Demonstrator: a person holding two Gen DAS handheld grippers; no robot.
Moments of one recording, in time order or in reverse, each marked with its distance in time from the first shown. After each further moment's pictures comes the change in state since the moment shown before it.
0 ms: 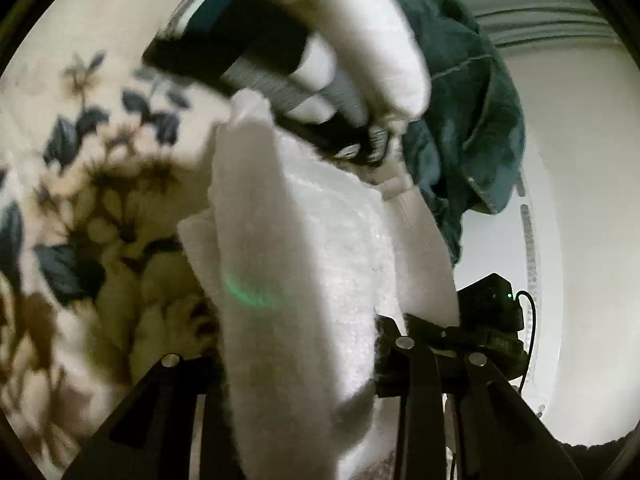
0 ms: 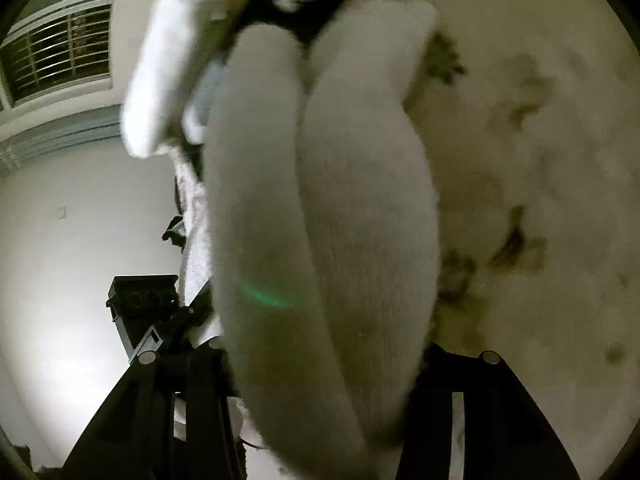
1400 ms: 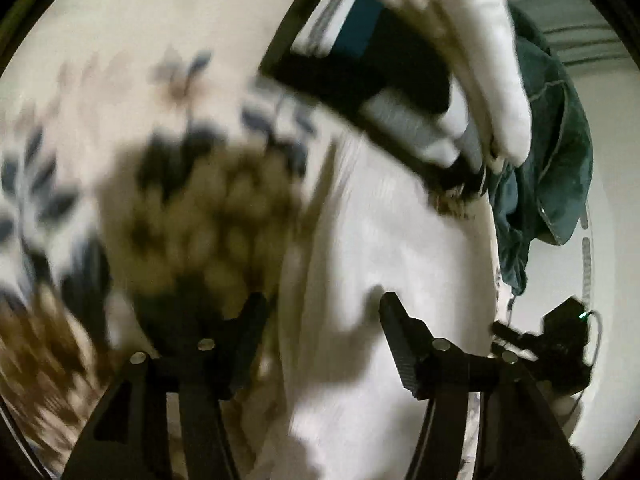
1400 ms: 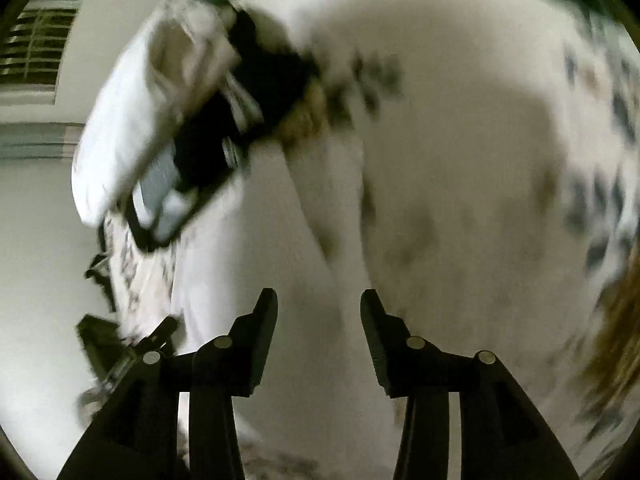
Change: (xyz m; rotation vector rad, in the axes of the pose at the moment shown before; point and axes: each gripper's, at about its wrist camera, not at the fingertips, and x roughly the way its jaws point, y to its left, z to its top) left arm 0.012 0.088 0.017 -0.116 -0.008 0.220; right arm -0.023 -0.014 0.046 0.052 -0.106 -0.320
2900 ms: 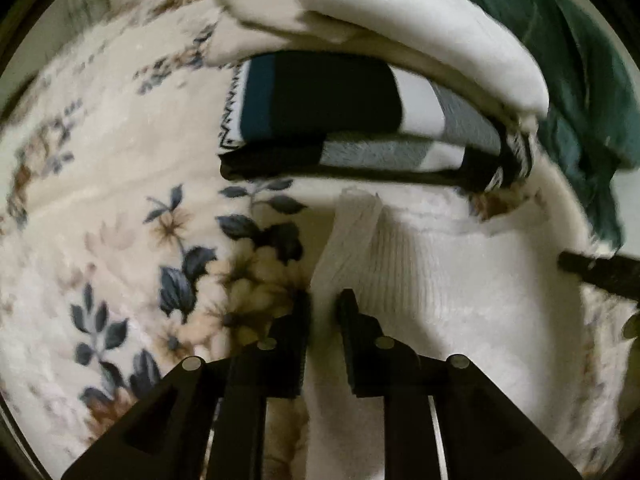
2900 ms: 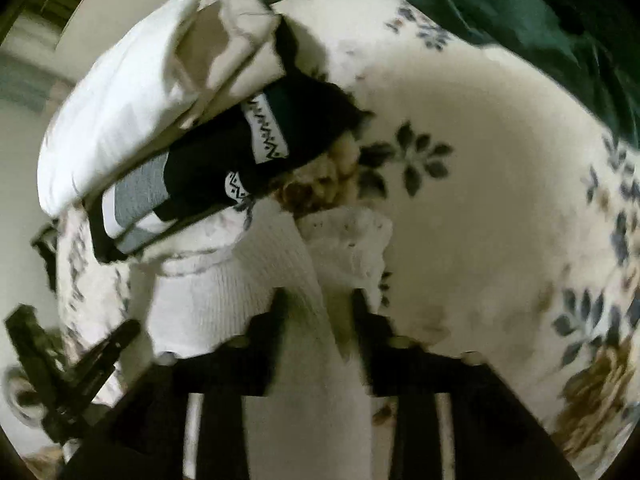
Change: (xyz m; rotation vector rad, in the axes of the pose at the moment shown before) left arm 0.020 -0.098 0.002 0.388 -0.168 0.479; right arm 0.016 0.073 0.038 -0.287 -0.153 -0.299
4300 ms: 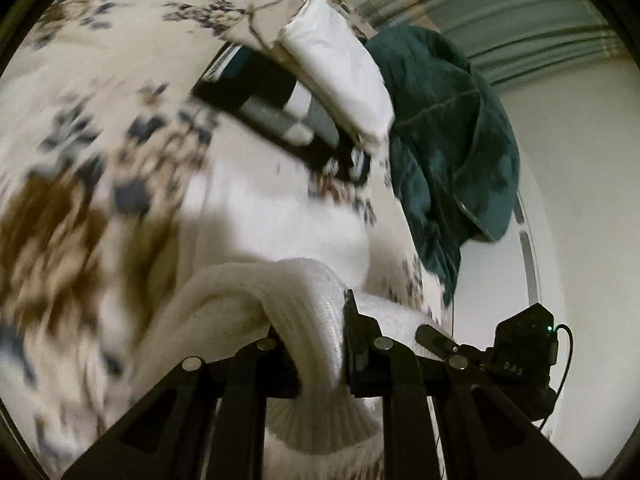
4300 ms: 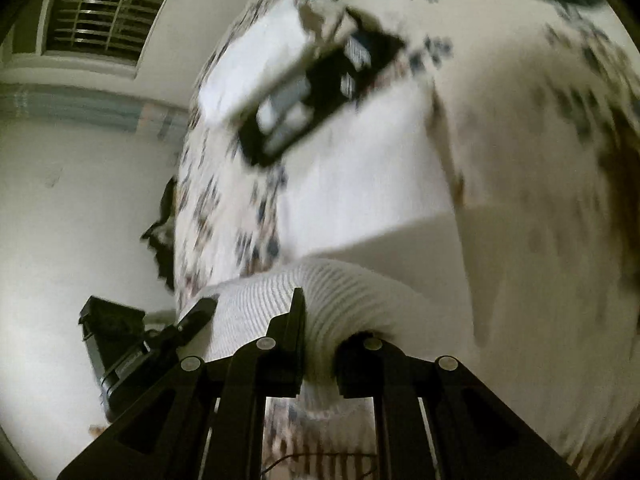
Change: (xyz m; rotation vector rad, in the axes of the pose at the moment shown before) left arm -0.109 0.014 -0.085 -0.389 -0.054 -0.597; right arm -0.100 -0.008 -0.137 0.145 -0.053 0.435
